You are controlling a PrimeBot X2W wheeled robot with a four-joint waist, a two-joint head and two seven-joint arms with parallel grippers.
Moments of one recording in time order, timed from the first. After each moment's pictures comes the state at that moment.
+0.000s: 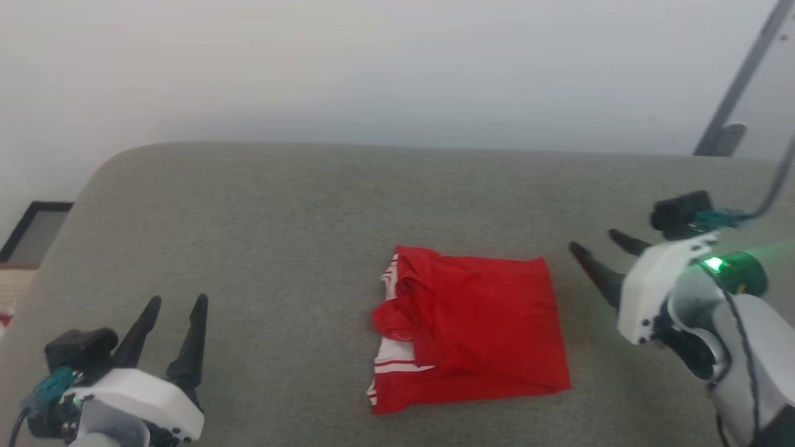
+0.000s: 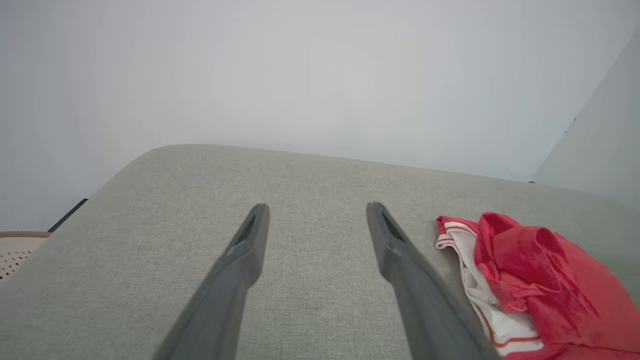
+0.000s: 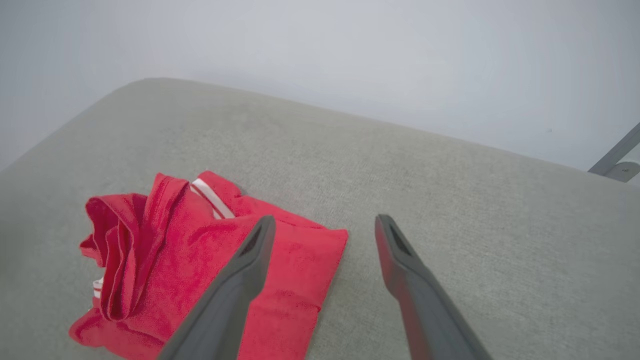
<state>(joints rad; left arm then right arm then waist) -0.11 0.58 -0.38 0.16 -0.83 0.13 -0.25 -0.48 -0.42 0.42 0.42 0.67 0.13 0.26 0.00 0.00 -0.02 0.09</state>
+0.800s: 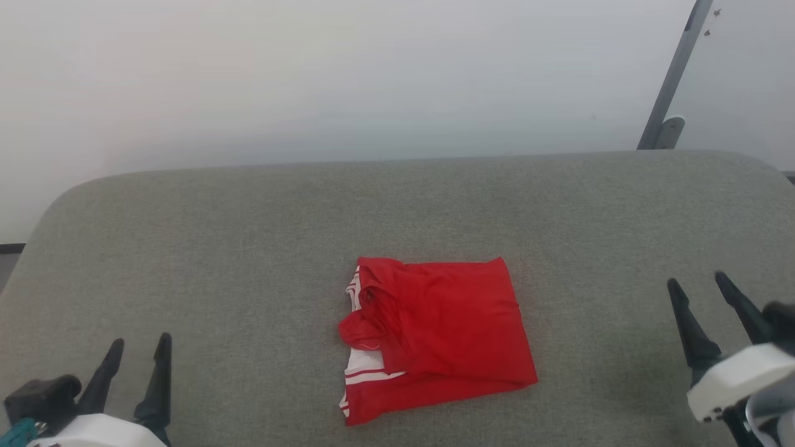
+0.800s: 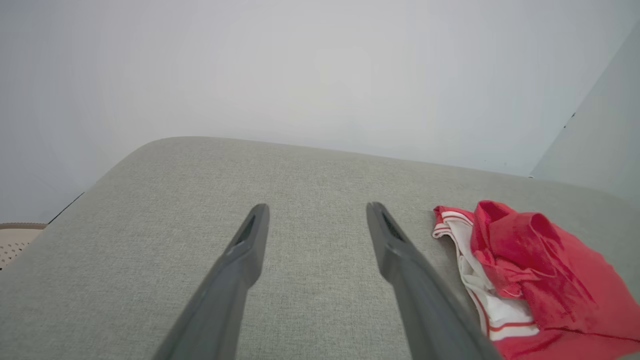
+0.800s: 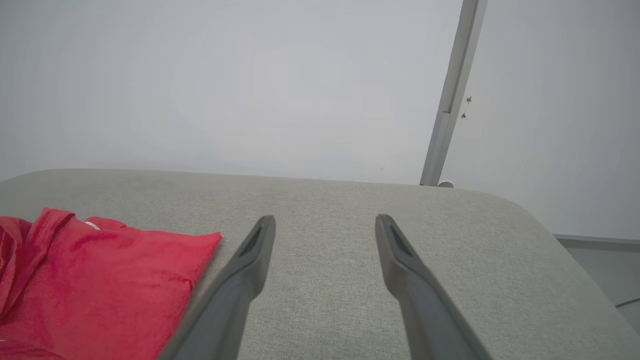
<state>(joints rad) 0.05 0.59 -0.27 0.10 -0.81 0.15 -0.26 -0.11 -0.39 0.07 0.27 0.43 0.13 -0.14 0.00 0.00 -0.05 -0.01</state>
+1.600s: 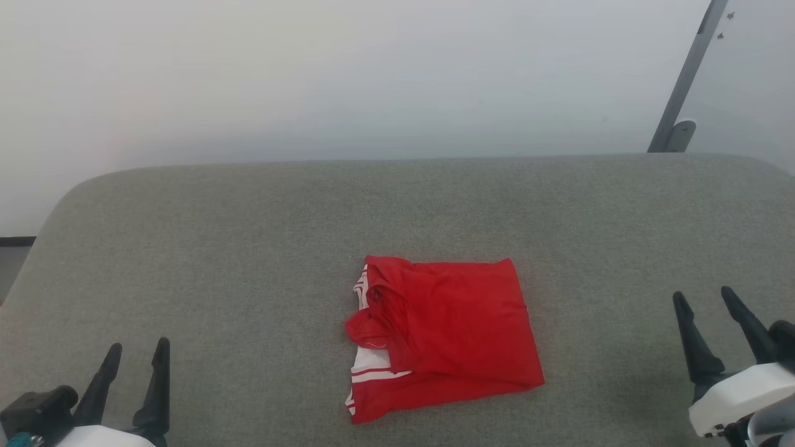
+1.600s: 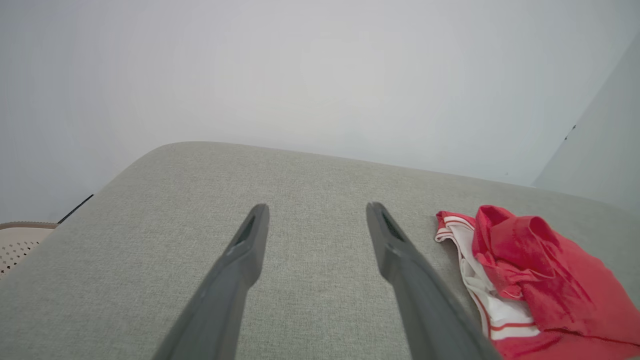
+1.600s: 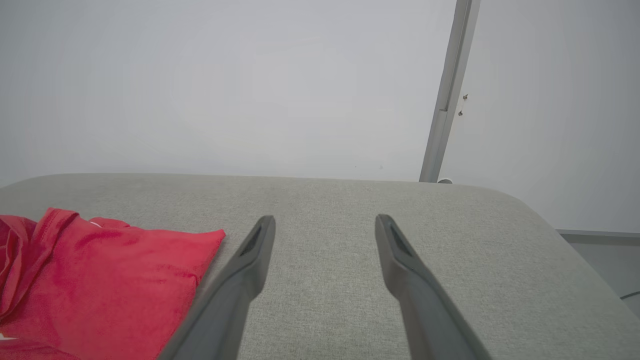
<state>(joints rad) 0.11 0.52 -0.17 0.08 -0.74 0.09 -0.26 -0.03 -0.35 0.01 0.23 0.39 0.13 -0.17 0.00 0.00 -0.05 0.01</state>
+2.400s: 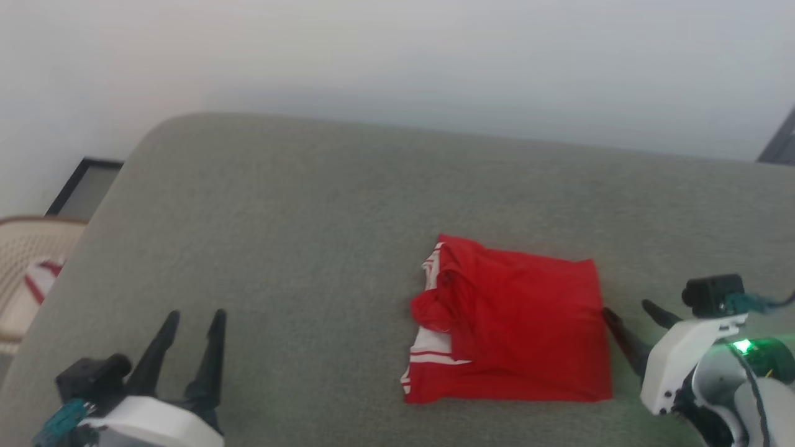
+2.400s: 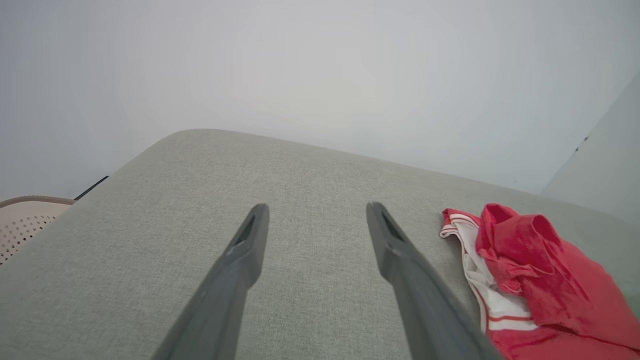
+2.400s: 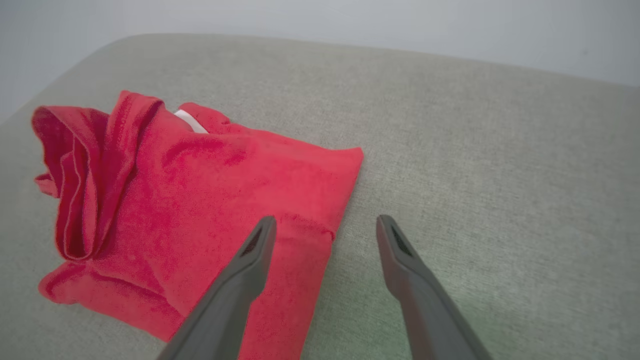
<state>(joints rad) 0.01 0.47 -0.26 0.06 -0.72 0.06 -0.24 -0.20 -0.36 0.20 0.33 0.53 0.13 0.23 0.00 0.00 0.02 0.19</state>
